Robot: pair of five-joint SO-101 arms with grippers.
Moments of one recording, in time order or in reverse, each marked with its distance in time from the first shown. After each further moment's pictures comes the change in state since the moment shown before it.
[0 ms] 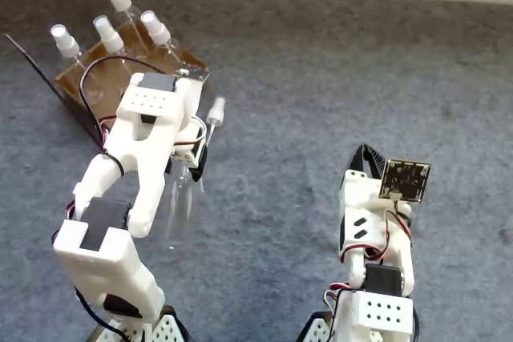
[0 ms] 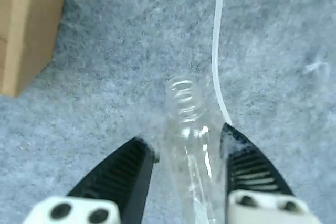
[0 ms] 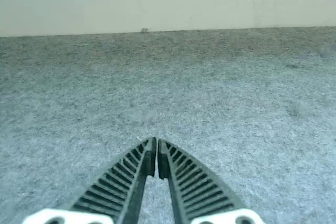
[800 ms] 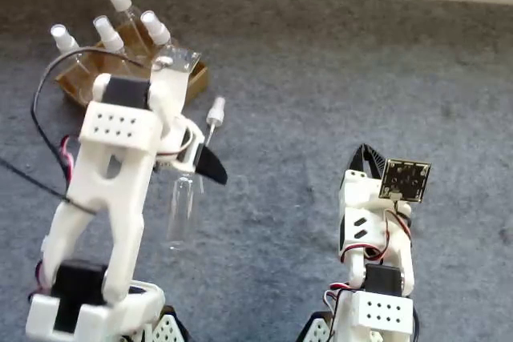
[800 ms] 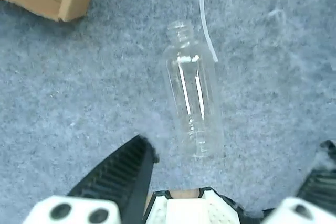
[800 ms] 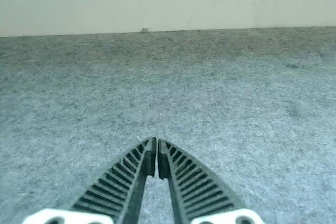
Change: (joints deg) left arm 0.2 -25.2 3.5 13.2 -0.2; right arm 0.0 0.0 0.0 0.0 0.0
